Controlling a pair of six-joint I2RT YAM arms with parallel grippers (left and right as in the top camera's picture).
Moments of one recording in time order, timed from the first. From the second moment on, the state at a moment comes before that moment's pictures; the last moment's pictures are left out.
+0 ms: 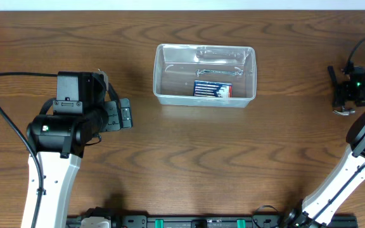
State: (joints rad) left arm -0.08 1.16 1.21 -1.11 0.07 -0.19; right arm -0.52 2.34 1.92 -1.19 0.06 -0.49
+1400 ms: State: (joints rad) left arm -0.08 1.16 1.21 -1.11 0.07 -0.19; right arm -0.52 2.28 1.74 -1.01 0.00 -0.48
